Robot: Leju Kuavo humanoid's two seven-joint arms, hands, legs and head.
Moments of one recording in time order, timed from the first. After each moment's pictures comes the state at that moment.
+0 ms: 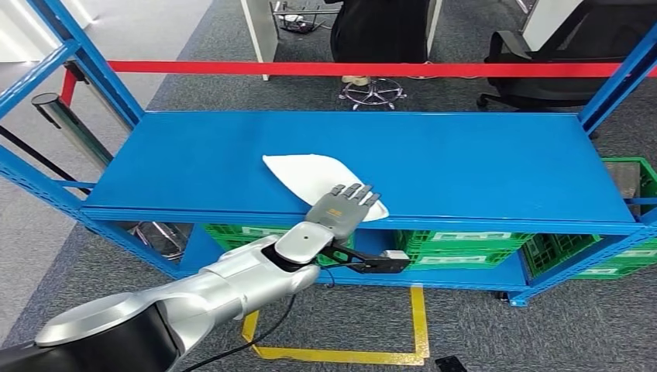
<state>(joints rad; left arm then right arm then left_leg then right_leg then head) -0.87 -0.36 -1.18 -0.42 -0.78 0.26 0.34 -0.12 0.17 -1.13 -0.20 1.42 -0.09 -0.16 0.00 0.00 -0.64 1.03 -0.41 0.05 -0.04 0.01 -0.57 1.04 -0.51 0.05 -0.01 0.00</state>
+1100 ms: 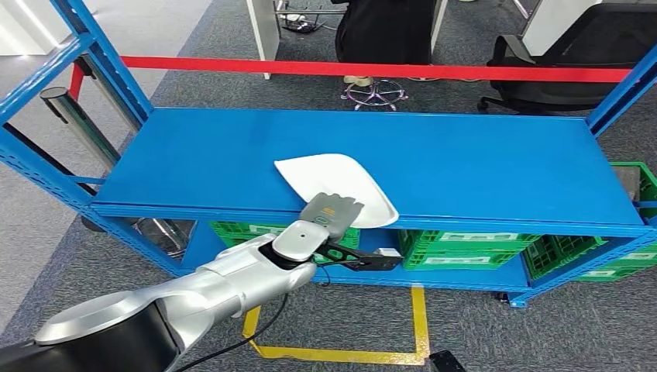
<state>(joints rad) -0.88 -0.36 -1.18 -0.39 -0.77 0.22 0.34 -0.14 0.17 -1.10 -0.20 1.44 -0.07 -0.18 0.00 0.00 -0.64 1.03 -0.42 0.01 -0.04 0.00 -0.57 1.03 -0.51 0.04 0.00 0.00</state>
